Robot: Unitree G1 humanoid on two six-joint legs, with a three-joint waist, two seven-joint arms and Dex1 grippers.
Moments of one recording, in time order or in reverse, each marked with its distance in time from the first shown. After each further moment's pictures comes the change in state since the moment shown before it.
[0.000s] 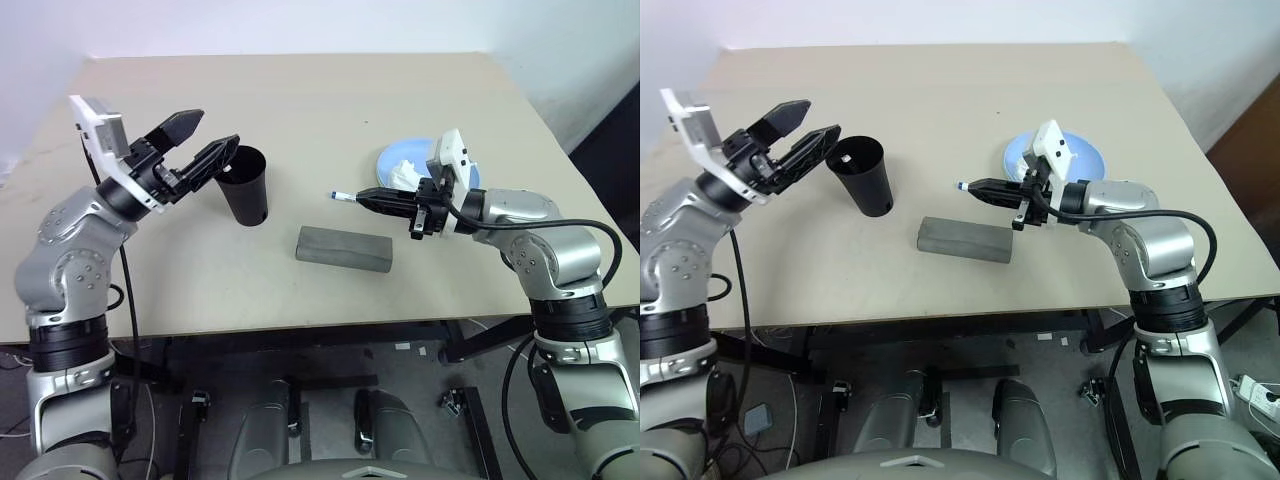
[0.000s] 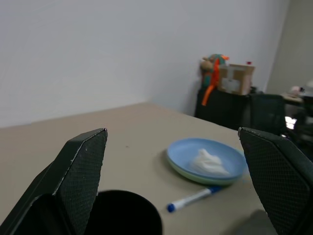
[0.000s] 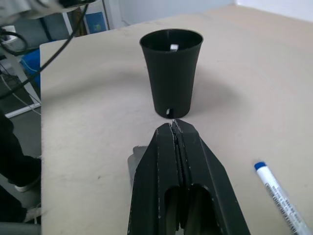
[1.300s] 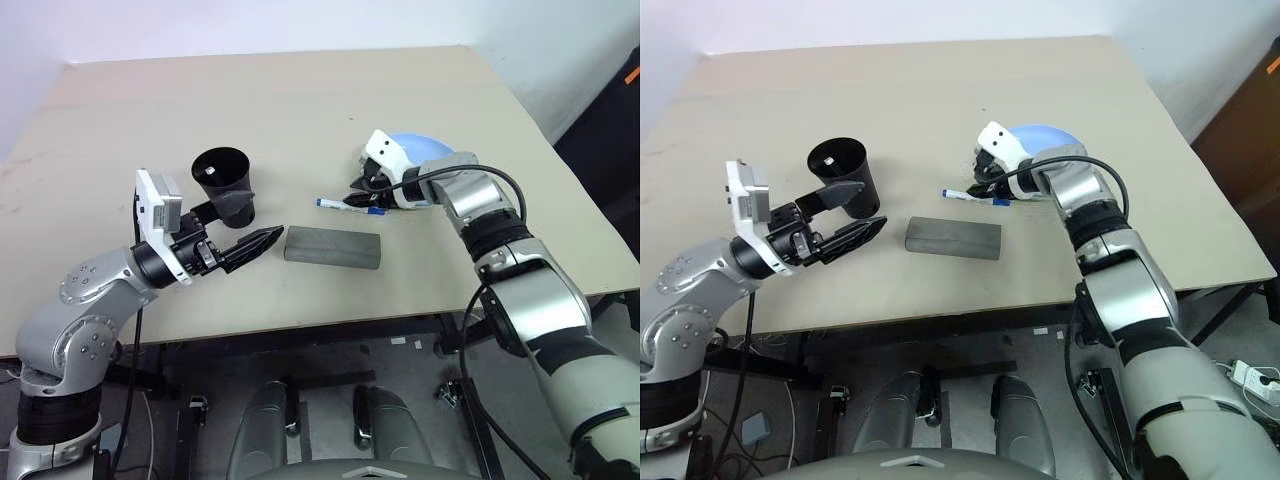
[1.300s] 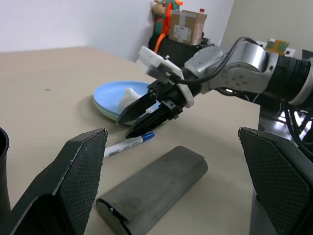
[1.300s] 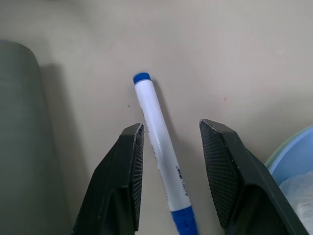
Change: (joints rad) left arm 0.280 -0.003 -0.093 -0.312 -0.045 0.092 0.054; right arm -0.533 0.213 0.273 1.058 -0.550 -0.338 0.021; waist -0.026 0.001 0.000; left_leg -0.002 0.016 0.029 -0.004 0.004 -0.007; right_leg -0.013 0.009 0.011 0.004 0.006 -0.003
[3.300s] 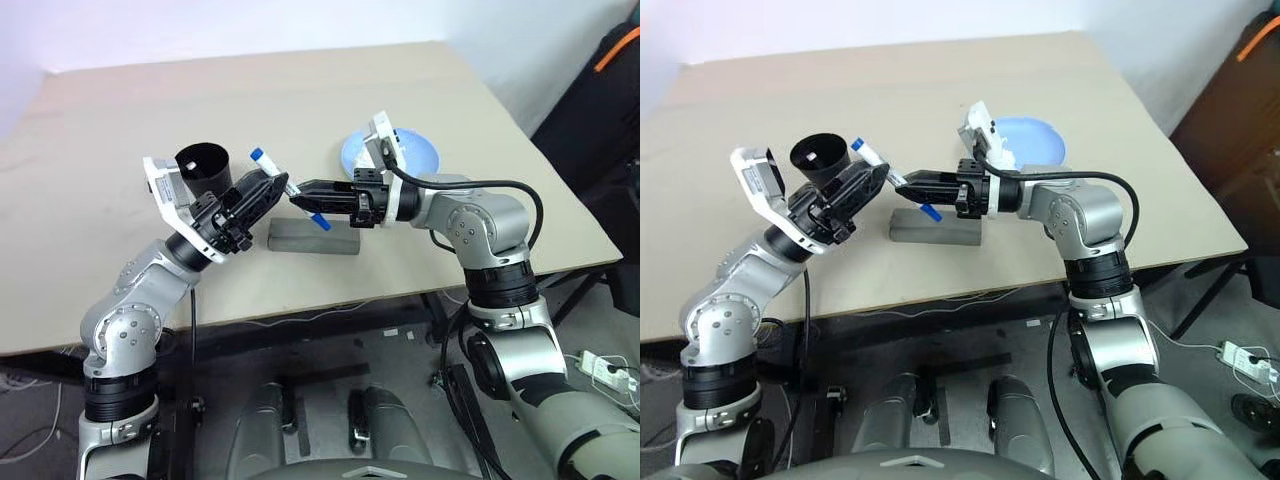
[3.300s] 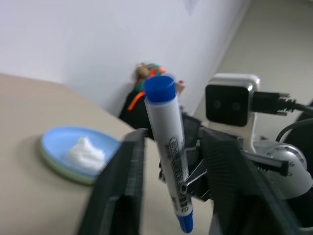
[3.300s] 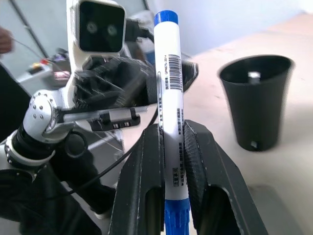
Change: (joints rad) left arm -0.081 -0.255 -0.012 0.064 -0.190 0.002 0.185; right arm 0.353 0.082 -0.249 -0.929 0.563 0.552 0.065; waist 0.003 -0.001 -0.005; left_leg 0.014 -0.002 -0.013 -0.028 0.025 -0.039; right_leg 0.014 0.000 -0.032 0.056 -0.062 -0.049
